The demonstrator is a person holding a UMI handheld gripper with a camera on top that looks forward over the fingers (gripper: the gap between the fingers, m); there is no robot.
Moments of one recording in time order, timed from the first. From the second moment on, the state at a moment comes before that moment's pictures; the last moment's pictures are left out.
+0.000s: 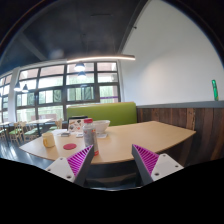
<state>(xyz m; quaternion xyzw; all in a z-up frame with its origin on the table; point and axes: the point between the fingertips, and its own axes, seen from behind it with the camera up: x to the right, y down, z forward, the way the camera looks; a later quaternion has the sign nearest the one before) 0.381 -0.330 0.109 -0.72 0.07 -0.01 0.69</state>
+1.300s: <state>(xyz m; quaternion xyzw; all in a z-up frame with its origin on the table) 0.305 -0.076 0.087 -0.69 0.03 -0.11 0.72</state>
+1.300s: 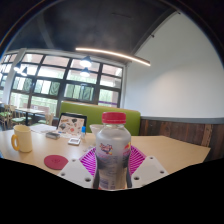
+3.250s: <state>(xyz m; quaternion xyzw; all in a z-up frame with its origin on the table) 0.127 0.025 0.128 -0.70 0.00 0.06 0.71</state>
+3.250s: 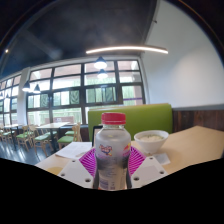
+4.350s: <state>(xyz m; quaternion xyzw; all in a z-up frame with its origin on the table) 0.138 0.010 0.078 -0.74 -0.06 0.06 0.66</state>
